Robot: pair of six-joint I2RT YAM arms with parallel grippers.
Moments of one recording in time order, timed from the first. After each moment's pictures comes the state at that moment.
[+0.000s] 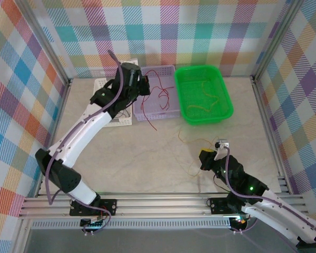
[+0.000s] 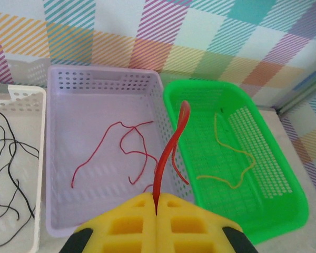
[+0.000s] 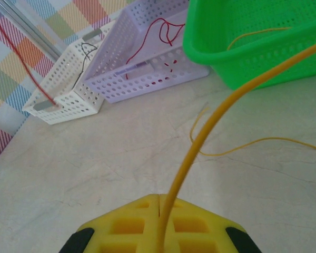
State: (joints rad) left arm -0.59 1.60 1.75 -0.65 -0.26 -0.49; right arm 0.88 0.30 0.27 -0.33 0.33 0.64
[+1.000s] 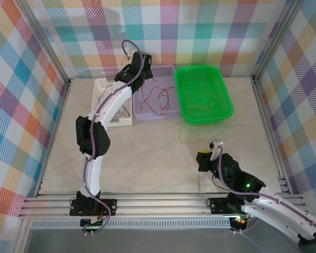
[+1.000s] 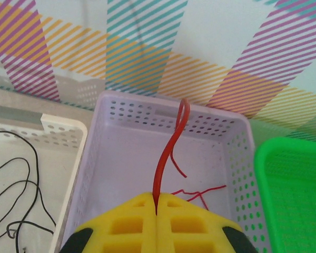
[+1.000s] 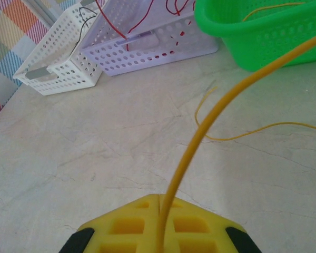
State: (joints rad) left arm -0.44 2.15 2.17 -0.60 -0.41 -0.53; right arm 0.88 0.40 0.29 -0.32 0.27 0.60
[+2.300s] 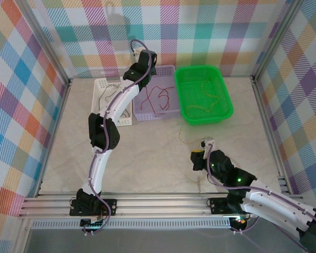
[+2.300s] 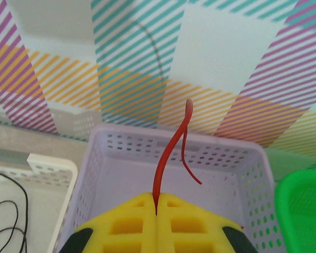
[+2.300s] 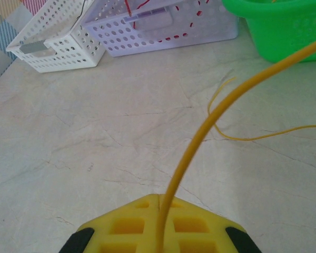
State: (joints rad) left arm -0.44 2.38 2.46 -0.57 -0.49 -0.43; right arm 0.88 0.59 0.29 -0.18 0.21 0.54
